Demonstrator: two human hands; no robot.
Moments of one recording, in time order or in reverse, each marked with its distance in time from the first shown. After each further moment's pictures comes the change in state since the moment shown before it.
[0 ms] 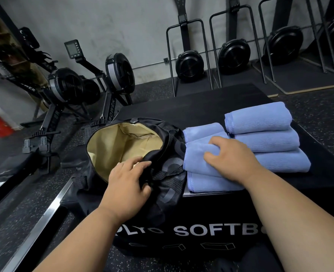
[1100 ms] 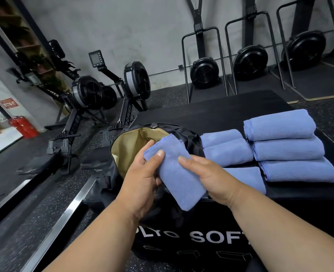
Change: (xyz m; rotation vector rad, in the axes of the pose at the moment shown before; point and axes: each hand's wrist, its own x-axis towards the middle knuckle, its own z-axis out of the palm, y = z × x) left_hand 0.003 0.038 -0.054 -1.420 -0.039 -0.310; right_hand -0.030 -0.090 0.041 1.274 -0.560 0.008
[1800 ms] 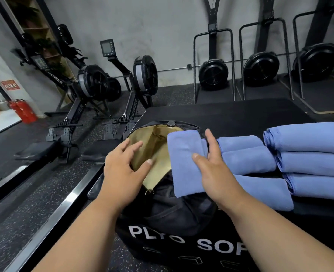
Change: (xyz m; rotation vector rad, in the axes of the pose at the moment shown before) left_hand 0.020 -0.012 -0.108 0.941 0.397 0.220; right_hand 0.038 0.000 0.041 -0.350 0.332 -0.123
